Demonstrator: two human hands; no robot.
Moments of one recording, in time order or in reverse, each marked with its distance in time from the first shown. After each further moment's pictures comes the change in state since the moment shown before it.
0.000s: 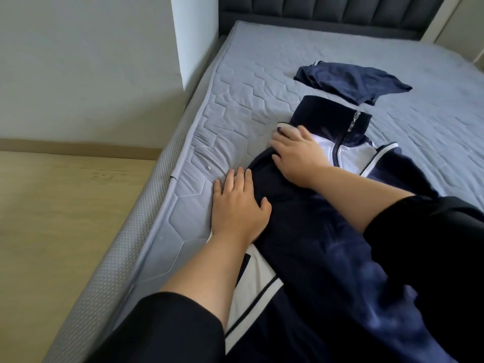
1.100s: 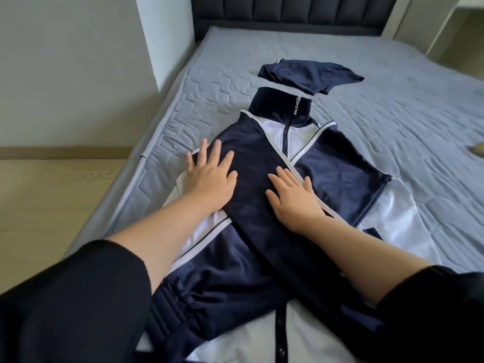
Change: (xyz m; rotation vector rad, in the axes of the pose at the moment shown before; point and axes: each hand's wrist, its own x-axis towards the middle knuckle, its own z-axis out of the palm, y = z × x) left_hand -0.024 0.023 -0.040 0.170 -0.057 0.147; right_hand -0.185 -0.030 -0.046 0.371 -0.252 0.366
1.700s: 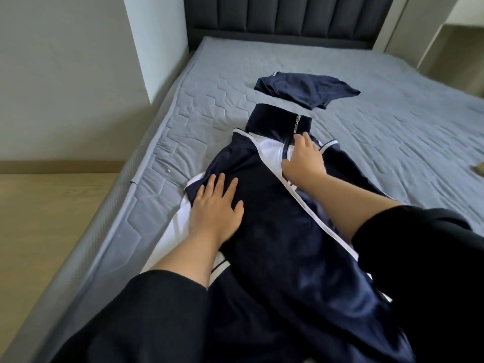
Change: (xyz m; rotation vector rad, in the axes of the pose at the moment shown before) left_hand 0.018 0.011 0.045 -0.164 -0.003 -0.020; right_hand 0.124 0.026 -0.050 0.094 0.158 0.272
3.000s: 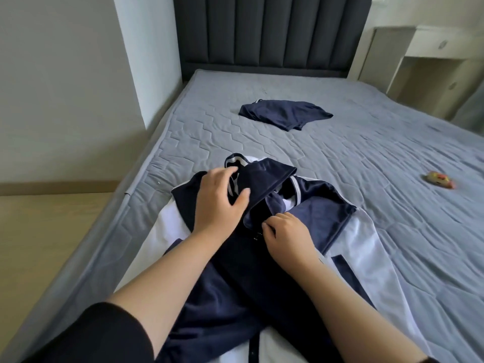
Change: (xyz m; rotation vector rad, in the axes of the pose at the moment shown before) left_hand -0.033 0.067 -0.085 -0.643 0.557 0.178; right_hand -0.164 0.019 -0.008 0.068 0.138 -0.264
